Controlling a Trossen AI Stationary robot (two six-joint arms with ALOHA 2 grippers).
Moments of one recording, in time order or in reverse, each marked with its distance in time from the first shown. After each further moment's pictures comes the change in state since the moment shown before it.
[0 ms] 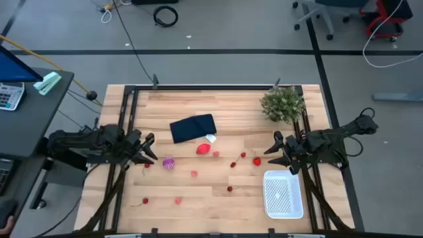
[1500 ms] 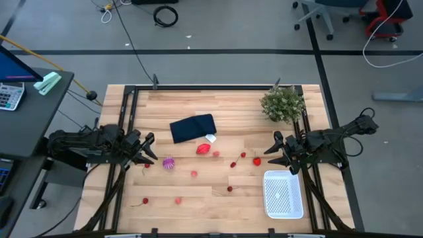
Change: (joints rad) left arm 0.000 0.000 0.000 0.002 0.000 0.052; right arm 0.000 0.000 0.000 0.000 0.000 0.000
